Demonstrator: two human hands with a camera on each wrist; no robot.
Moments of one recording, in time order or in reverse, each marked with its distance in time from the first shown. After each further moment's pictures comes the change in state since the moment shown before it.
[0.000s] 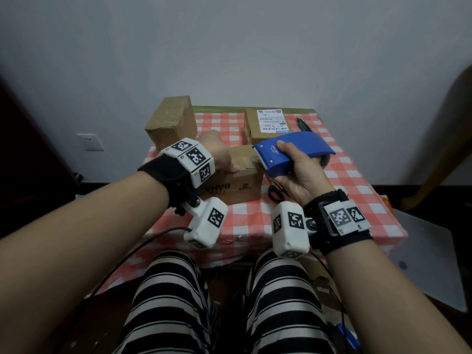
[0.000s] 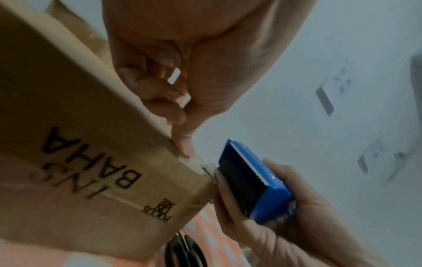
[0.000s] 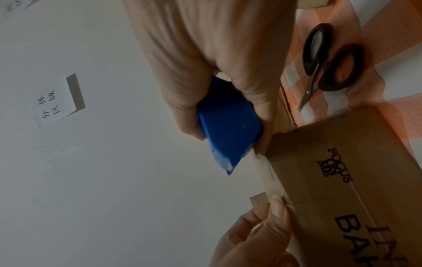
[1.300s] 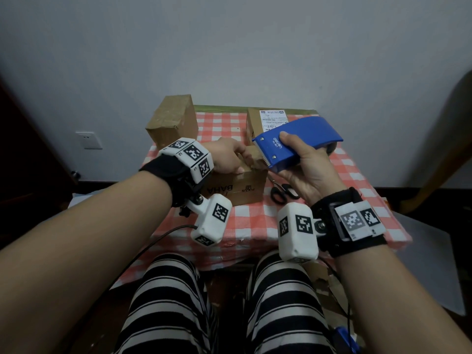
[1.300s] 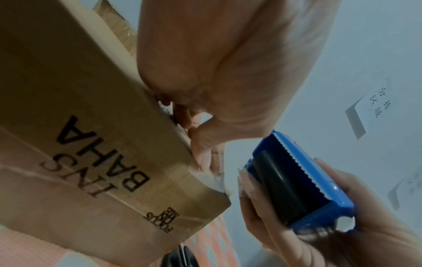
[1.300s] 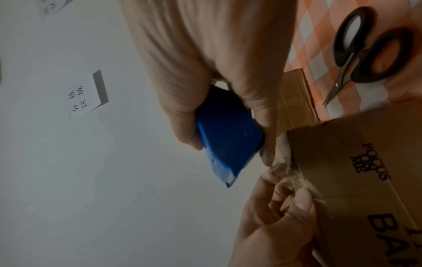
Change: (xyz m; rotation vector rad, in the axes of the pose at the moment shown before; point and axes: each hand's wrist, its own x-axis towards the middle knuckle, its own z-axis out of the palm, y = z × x) left_hand 0.015 -0.007 0.004 0.003 -0.281 0.220; right_hand -0.016 -0.015 0.014 -0.012 -0.153 -0.071
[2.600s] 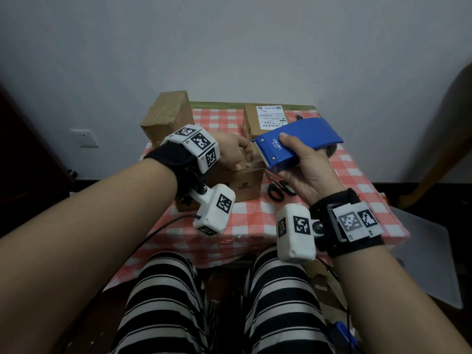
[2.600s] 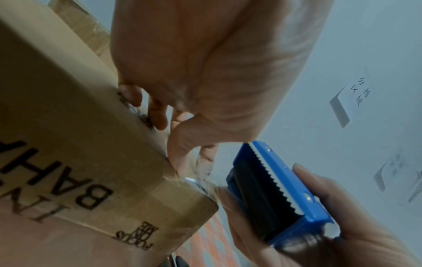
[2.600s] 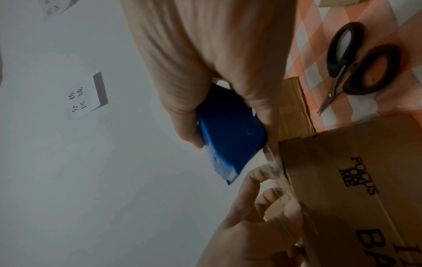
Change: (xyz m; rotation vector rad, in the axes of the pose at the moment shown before) left_hand -0.011 0.026 -0.008 0.384 -0.037 0.045; right_hand -0.002 0.002 -0.007 -0.046 0.074 0.004
